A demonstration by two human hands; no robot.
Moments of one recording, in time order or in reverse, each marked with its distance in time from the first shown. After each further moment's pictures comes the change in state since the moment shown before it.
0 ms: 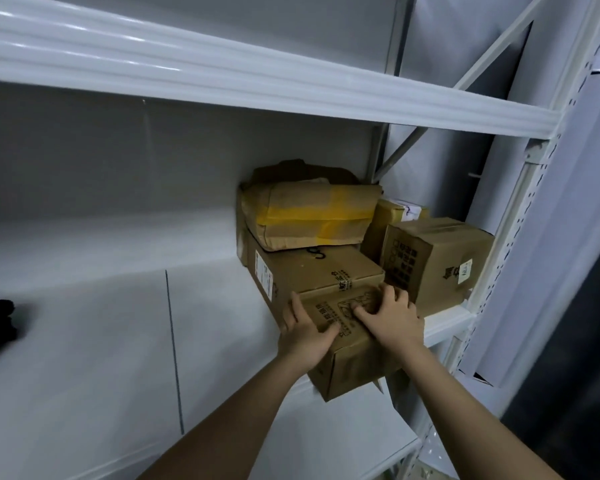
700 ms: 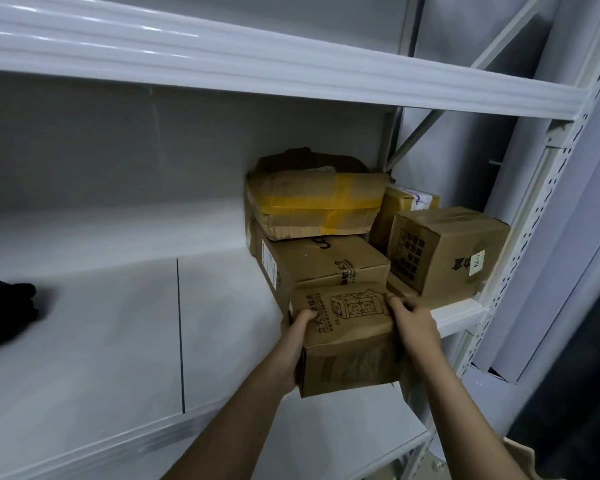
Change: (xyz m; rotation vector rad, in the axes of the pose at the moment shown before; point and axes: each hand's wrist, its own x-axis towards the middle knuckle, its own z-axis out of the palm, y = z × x) left_hand -0.038 -0.005 -0.006 -0.828 -0.186 -0.392; right_hand -0.012 0.032 -0.002 0.660 -0.035 0.184
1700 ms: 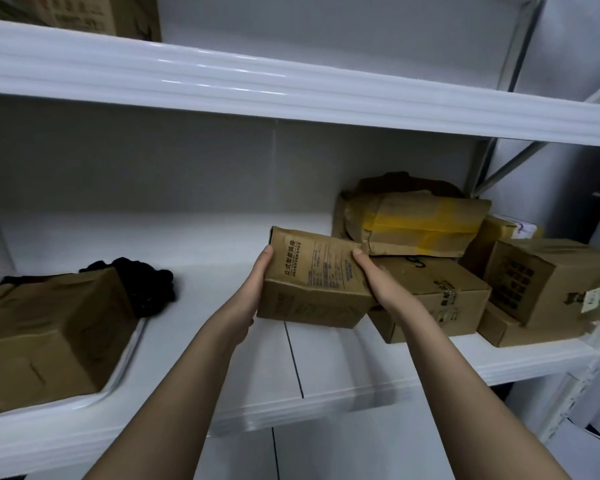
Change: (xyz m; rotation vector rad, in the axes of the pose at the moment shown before) left_hand -0.110 0.090 -0.197 0.177 0.261 0.320; right_hand -0.095 -0.168 0.142 0.036 -0.521 -0.072
